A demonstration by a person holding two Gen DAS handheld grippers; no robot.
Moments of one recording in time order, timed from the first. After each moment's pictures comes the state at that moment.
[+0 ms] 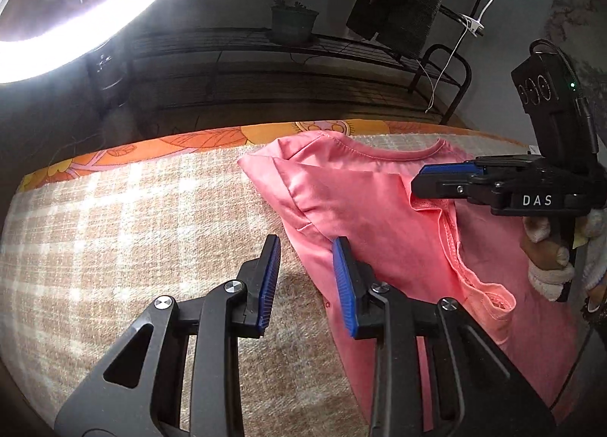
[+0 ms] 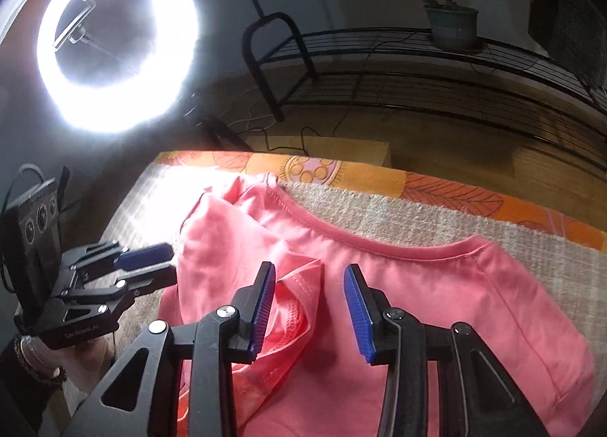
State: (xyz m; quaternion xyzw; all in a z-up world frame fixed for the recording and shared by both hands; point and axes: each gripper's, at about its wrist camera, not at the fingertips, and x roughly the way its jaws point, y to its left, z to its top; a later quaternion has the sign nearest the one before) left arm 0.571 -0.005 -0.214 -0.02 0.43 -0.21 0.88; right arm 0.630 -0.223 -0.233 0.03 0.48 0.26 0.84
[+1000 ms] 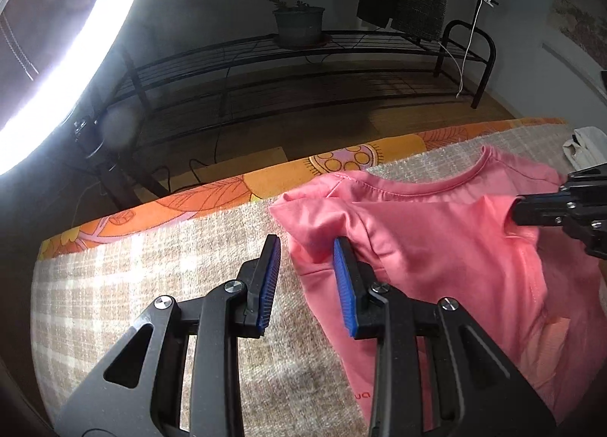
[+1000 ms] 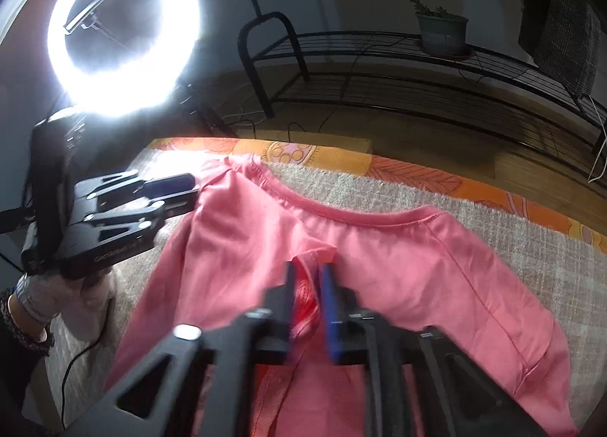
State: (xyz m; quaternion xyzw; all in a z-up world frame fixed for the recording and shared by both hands) left arm 0.625 -0.045 -0.221 0.08 0.43 -0.16 0.89; right arm 0.604 -0.250 -0.226 0.00 0.47 0.24 0.85
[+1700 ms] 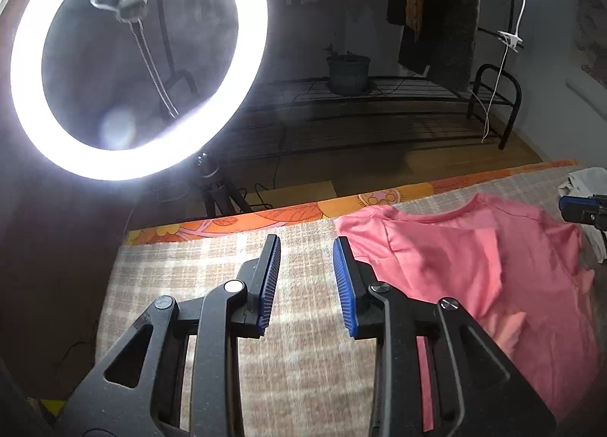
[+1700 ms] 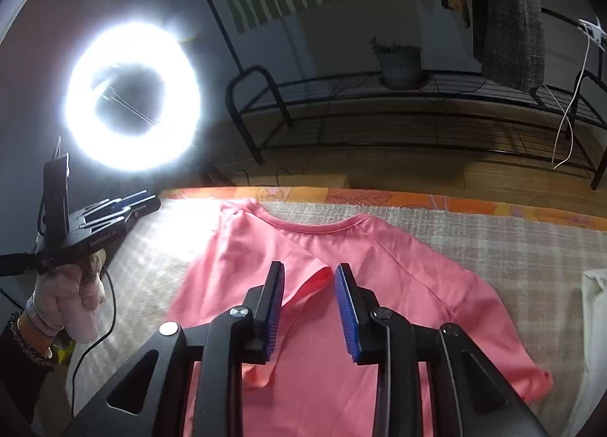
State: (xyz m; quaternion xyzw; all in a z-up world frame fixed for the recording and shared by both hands) left arm 0.548 0.003 -0.127 0.06 0.36 -0.08 0.93; right arm 0.548 -0.316 -0.165 0.07 0.41 0.21 0.88
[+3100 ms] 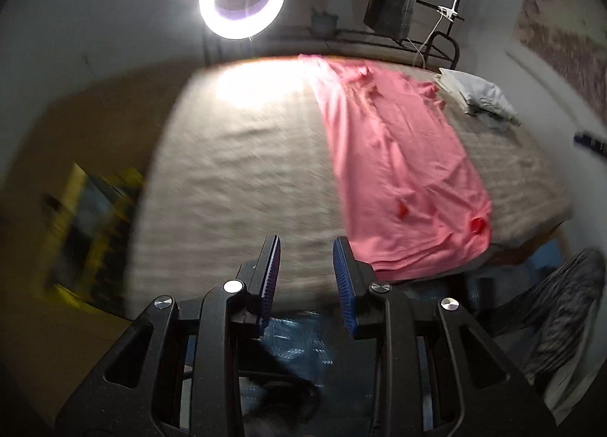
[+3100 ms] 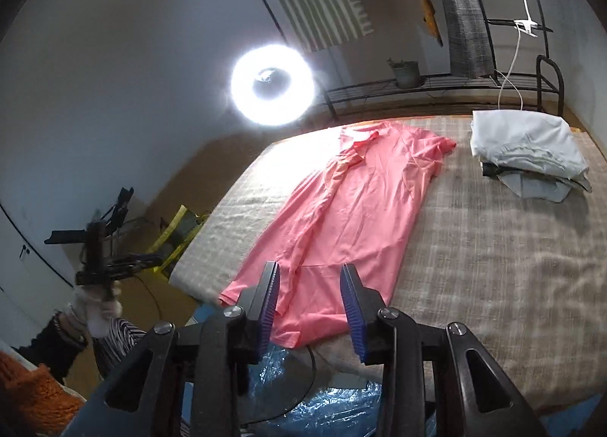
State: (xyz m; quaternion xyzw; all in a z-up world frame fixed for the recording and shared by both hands) left arm 0.035 0.084 -0.048 0.03 0.44 -0.09 0.89; right arm 0.077 -0.419 -0.043 0.10 0.38 0.27 0.88
